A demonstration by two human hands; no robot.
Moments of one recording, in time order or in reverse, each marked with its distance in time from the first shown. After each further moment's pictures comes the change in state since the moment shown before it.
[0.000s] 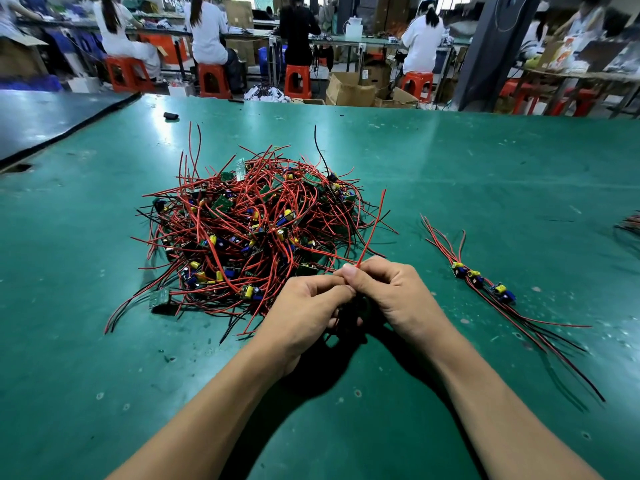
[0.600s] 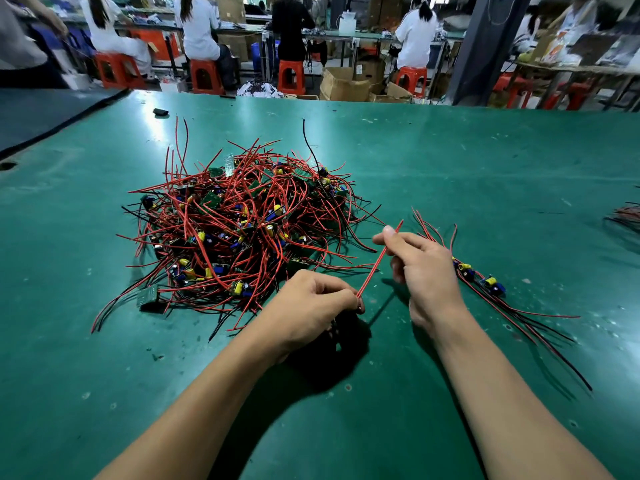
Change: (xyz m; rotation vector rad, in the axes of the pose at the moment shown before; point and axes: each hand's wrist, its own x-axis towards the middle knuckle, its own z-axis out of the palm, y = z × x) left_hand 0.004 0.006 0.000 0.459 -0.111 0.005; right_hand 0.020 -0.006 -0.029 0.005 0.470 -0.042
